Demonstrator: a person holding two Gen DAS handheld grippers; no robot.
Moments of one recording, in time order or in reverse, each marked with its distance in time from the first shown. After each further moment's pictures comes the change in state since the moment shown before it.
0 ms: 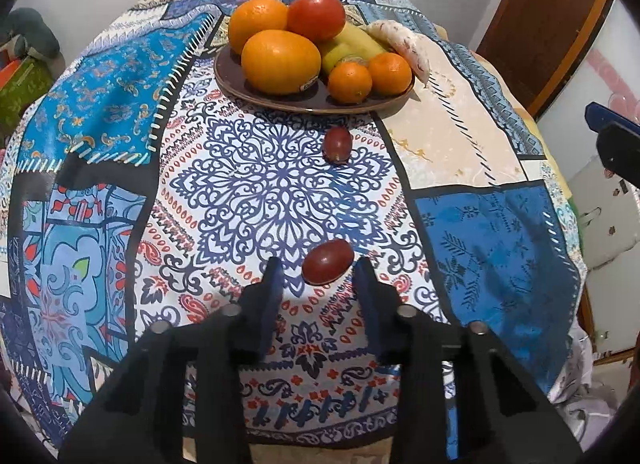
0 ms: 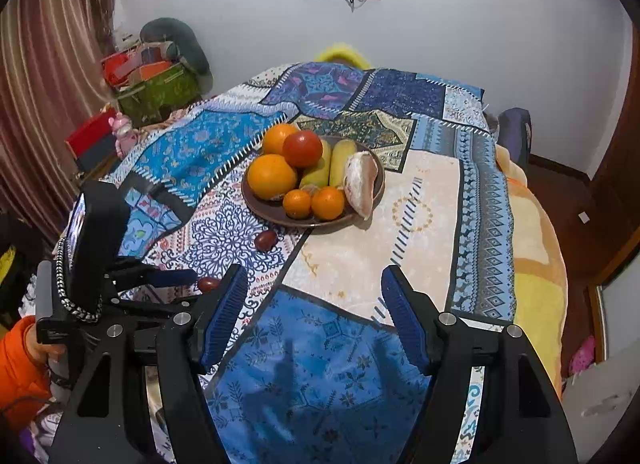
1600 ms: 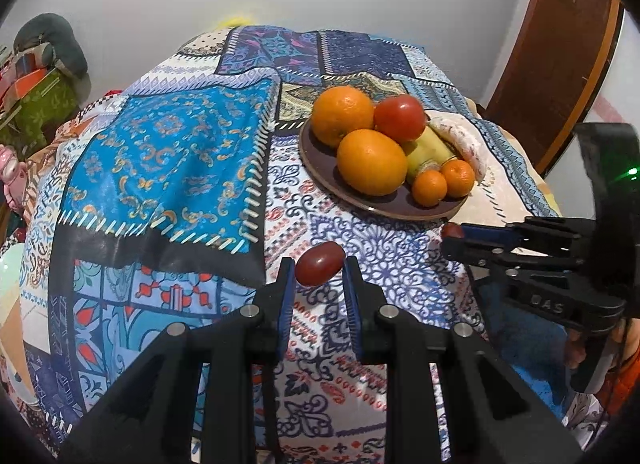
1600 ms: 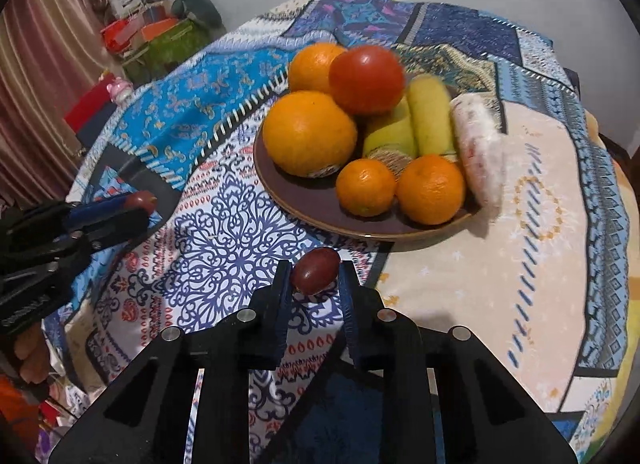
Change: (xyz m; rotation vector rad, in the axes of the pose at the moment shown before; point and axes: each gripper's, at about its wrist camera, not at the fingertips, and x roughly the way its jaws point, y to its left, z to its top) left arm -0.033 0.069 0.037 -0.050 -0.194 0.020; right arm 0.113 0.028 0.014 0.026 0.170 0.120
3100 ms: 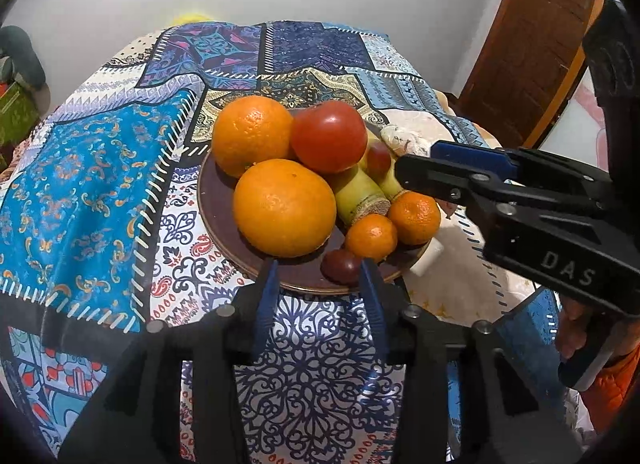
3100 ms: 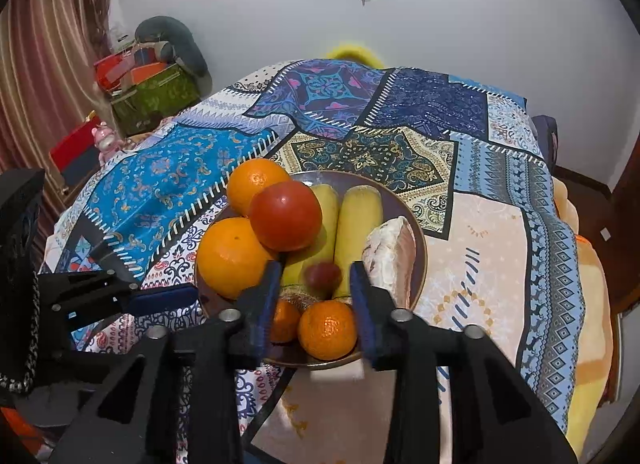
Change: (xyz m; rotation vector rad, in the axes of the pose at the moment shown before) left arm 0.061 -0.049 0.044 0.051 0.032 -0.097; right arm -0.015 -0.036 0.056 -0.036 -0.188 -0.080
